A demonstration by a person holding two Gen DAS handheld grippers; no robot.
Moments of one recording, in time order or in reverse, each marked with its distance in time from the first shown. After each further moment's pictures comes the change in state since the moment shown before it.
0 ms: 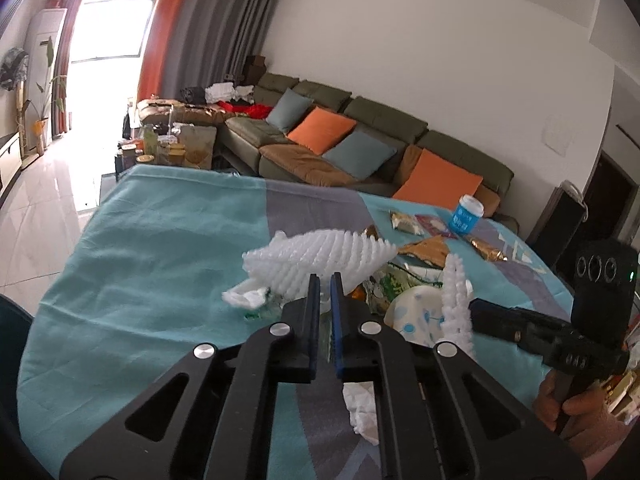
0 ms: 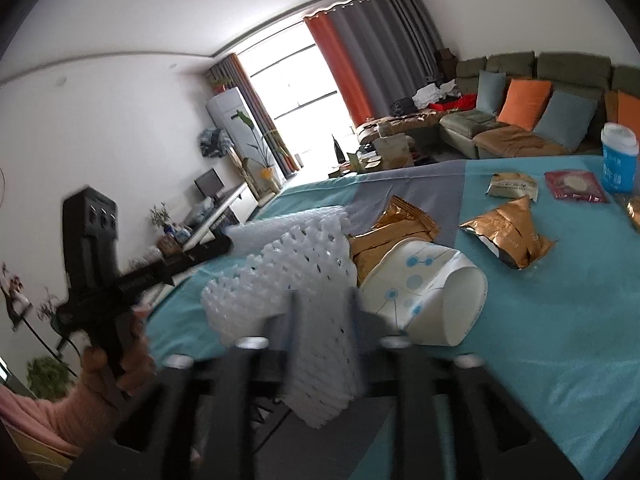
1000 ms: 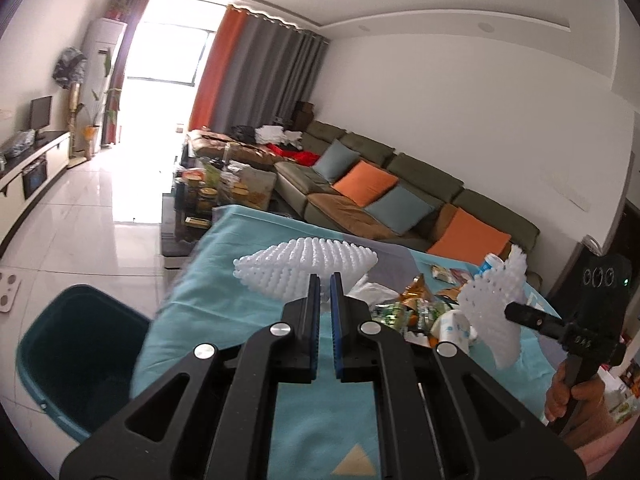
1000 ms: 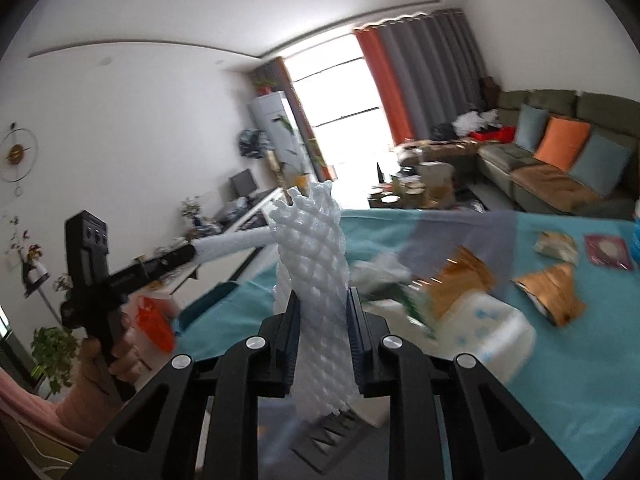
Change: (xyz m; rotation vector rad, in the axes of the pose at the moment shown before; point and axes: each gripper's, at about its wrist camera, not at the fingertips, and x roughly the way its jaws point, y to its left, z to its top) left arm -0.152 0.057 -0.008 -0.097 -0.192 0.153; right arm -0.013 0.065 0.028 -0.123 -0.046 0.141
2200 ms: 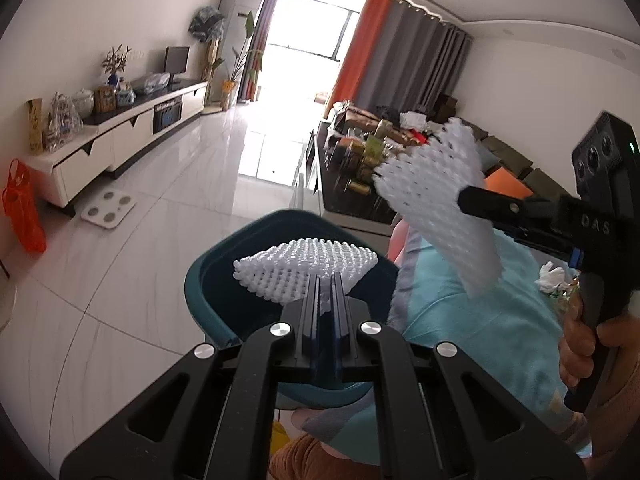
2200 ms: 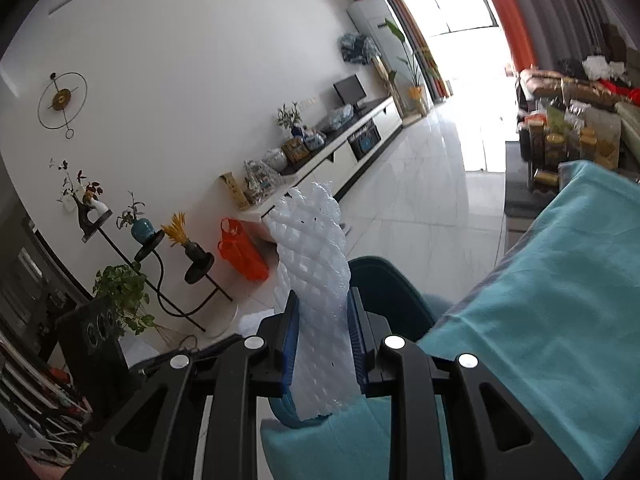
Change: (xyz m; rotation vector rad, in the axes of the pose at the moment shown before) left arm -0.064 0.192 -0.053 -0.239 0.086 0.455; right arm 0.290 0.178 0.024 -0.079 0.374 0.358
